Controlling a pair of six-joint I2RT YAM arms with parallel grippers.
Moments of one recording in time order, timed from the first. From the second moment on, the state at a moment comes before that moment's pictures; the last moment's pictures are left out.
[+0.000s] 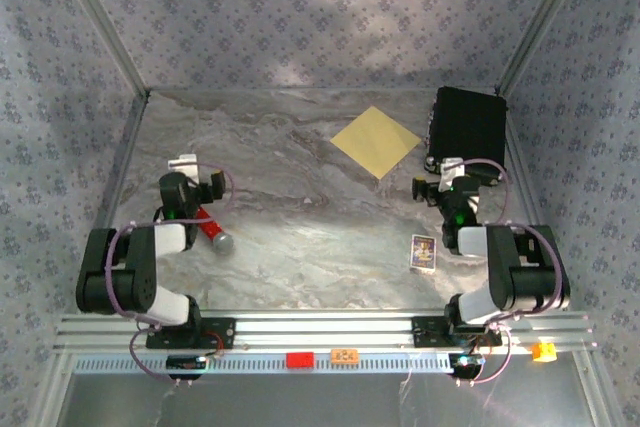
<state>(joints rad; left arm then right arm) 0.02 1.43 0.40 0.64 -0.04 -0.03 0.00 1.43 0.35 0.70 0.00 -0.06</state>
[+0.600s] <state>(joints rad) 0.02 1.25 0.73 0.04 -0.03 -0.41 0.01 1.28 0.72 0.10 -0.17 0.30</state>
